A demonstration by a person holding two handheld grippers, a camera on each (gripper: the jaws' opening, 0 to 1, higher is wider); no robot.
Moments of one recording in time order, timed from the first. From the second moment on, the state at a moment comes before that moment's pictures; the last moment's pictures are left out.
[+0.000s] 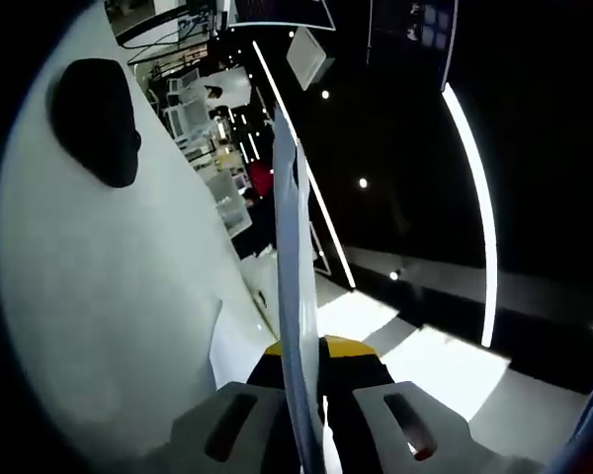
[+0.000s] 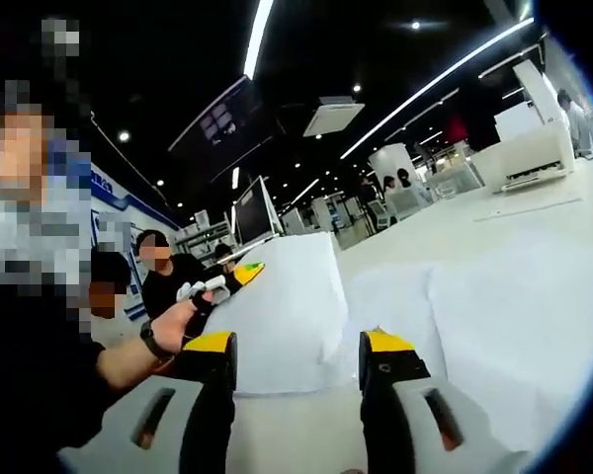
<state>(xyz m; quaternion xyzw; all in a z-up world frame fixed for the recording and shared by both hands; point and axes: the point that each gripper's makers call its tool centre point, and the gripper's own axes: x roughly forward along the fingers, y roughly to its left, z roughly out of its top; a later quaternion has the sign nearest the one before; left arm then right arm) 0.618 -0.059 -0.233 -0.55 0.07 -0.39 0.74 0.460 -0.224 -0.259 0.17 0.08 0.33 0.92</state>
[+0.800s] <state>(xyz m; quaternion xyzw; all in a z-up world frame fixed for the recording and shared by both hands) 0.618 -0.057 -0.233 -0.54 0.07 -0.39 0.74 0.472 -0.298 -0.242 0.12 0.00 0.16 0.98</state>
